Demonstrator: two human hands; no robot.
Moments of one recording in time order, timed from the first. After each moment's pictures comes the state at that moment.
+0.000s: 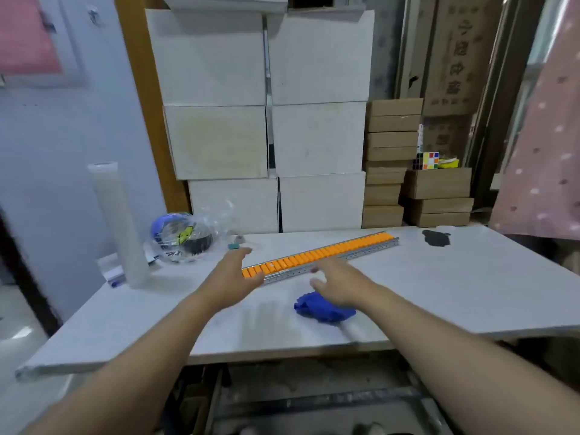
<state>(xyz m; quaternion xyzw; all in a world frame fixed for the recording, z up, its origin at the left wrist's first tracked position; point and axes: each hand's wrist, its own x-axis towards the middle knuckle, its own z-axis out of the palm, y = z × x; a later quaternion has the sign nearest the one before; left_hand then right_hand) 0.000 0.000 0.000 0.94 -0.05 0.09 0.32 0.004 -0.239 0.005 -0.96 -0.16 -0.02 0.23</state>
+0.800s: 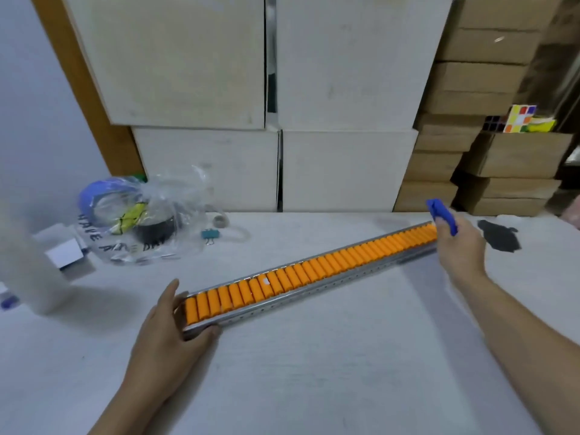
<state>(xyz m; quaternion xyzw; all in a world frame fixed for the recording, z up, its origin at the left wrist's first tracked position) 0.078 0.056 -0.102 0.90 0.13 0.11 0.39 0.231 -0.366 -0.049 -0.85 0.11 -0.29 0.42</state>
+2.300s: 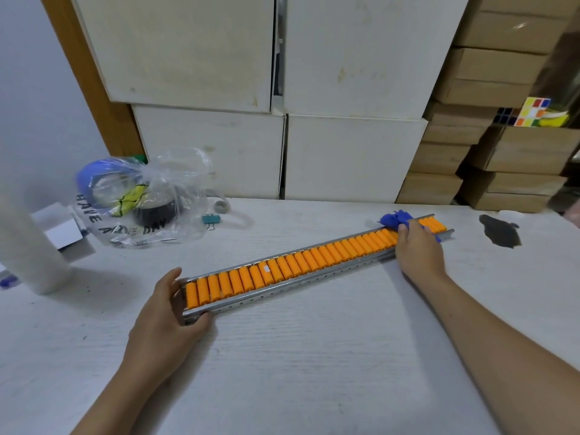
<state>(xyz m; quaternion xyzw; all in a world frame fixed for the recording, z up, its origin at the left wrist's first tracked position) 0.073 0.058 -0.098 0.89 0.13 0.11 0.42 0.249 -0.326 -0.086 -0.95 0.10 -0.20 0.23</state>
